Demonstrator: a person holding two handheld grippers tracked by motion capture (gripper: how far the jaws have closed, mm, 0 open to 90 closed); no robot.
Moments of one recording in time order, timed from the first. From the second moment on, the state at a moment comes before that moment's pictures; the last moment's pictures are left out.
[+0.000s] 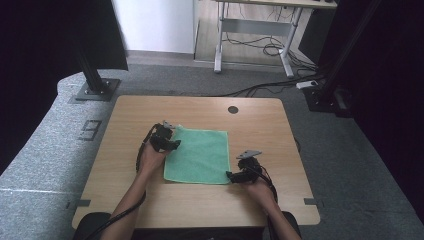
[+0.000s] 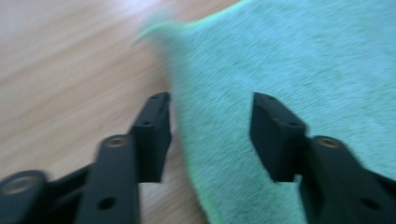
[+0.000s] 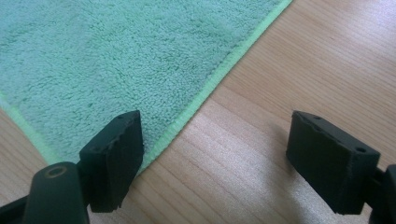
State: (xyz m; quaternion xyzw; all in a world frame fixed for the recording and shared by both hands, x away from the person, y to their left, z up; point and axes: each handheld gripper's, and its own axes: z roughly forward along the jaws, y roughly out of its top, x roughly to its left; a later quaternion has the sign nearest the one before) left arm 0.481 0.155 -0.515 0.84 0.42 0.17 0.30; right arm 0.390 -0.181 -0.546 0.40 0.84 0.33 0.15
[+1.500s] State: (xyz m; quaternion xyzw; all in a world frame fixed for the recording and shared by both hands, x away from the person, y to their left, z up) left arm 0.407 0.189 -0.541 0.85 0.41 0.16 0.31; right arm 0.420 -0.181 -0.544 0.42 0.83 0.31 0.18
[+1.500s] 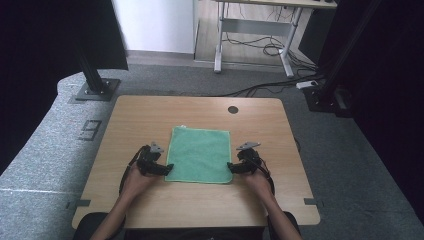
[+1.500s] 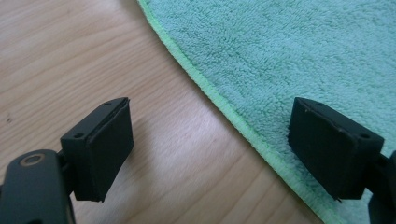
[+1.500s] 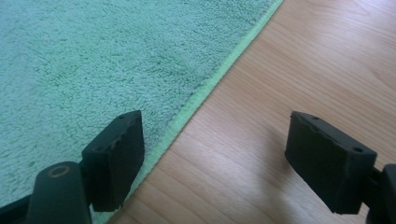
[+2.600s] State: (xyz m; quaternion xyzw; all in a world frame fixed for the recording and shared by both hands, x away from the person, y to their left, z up) left arm 0.361 0.221 -0.533 0.84 0.41 0.15 0.32; right arm 0.389 -0.207 -0.532 0.42 0.83 0.33 0.15
